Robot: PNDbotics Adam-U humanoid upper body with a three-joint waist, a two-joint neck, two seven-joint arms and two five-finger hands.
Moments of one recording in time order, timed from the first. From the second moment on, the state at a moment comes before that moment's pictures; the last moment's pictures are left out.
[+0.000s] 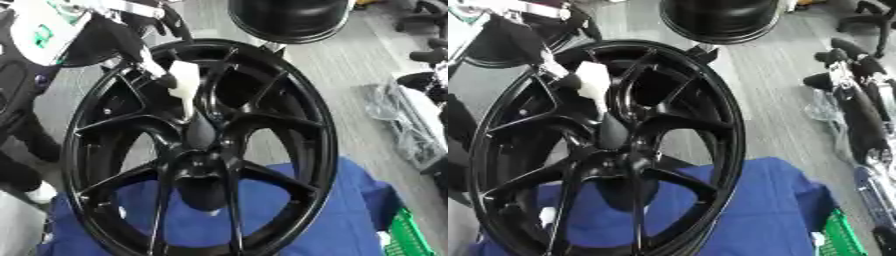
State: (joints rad) left arm -1.22 0.57 -0.43 -1.13 -0.39 -0.19 -0.90; right arm -0.32 -0.47 0.07 -1.88 -0.25 0.09 -0.25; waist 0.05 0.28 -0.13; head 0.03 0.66
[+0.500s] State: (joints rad) left arm -1.24 0.54 -0.43 -1.12 -0.41 -0.20 -0.90; right arm -0.32 -0.46 0.08 -1.88 -0.25 0.09 -0.24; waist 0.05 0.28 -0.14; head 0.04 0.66
